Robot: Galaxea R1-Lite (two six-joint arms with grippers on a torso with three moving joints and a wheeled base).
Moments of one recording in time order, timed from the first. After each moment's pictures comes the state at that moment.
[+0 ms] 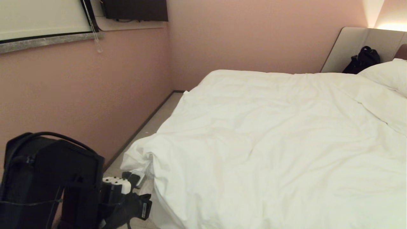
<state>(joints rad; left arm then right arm) -0.23 2.38 -0.23 -1.52 -0.07 0.06 0.00 0.00 0.00 0.00 0.00 -0.03</state>
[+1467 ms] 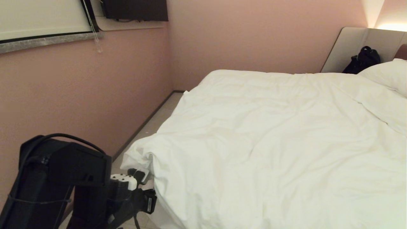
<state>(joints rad) -0.24 2.43 -0.33 -1.52 -0.07 0.05 0.00 0.00 0.00 0.00 0.00 -0.03</state>
